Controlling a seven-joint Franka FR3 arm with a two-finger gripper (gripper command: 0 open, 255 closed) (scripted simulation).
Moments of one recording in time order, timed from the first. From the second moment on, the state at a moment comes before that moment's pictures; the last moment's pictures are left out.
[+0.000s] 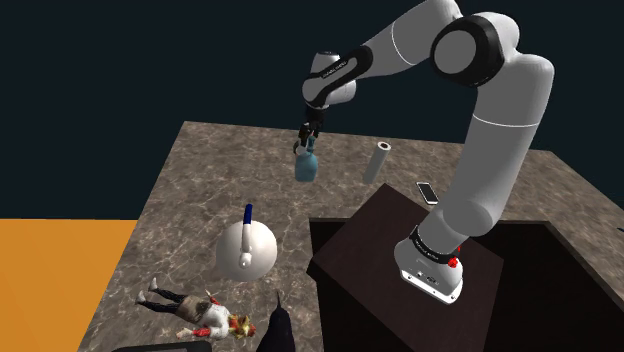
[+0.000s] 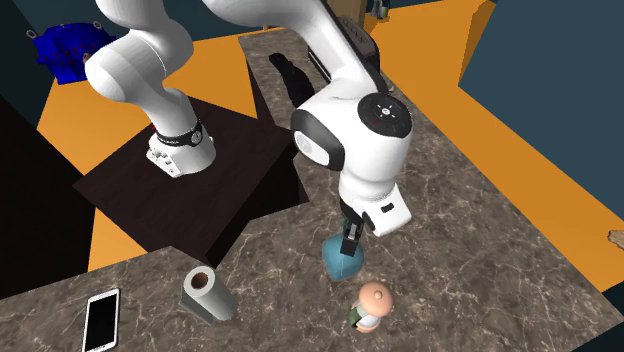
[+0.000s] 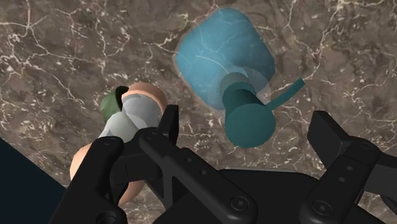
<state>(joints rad) -0.01 0.32 -0.16 -2.10 0.13 2.38 -0.39</state>
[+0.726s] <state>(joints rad) -0.01 0.32 -0.15 -2.10 0.13 2.38 -0.39</state>
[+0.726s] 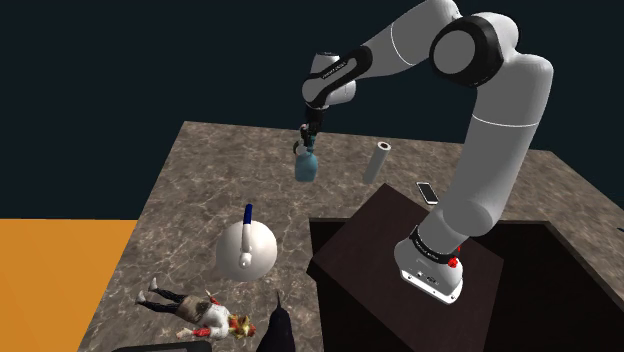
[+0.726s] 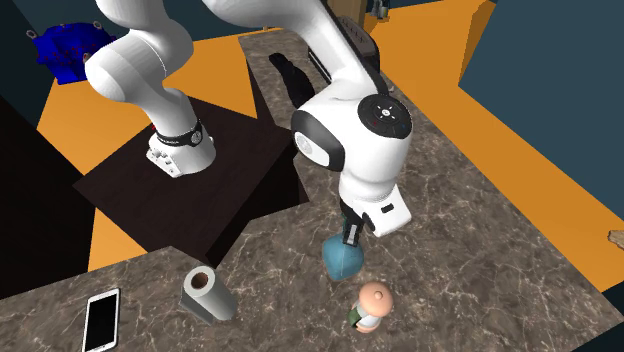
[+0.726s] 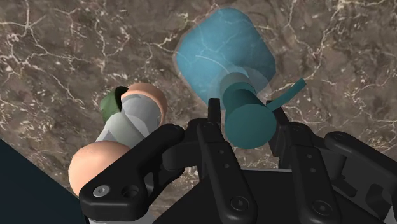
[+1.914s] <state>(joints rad) 0.00 0.22 -0.17 -2.06 0.10 2.25 -0.37</state>
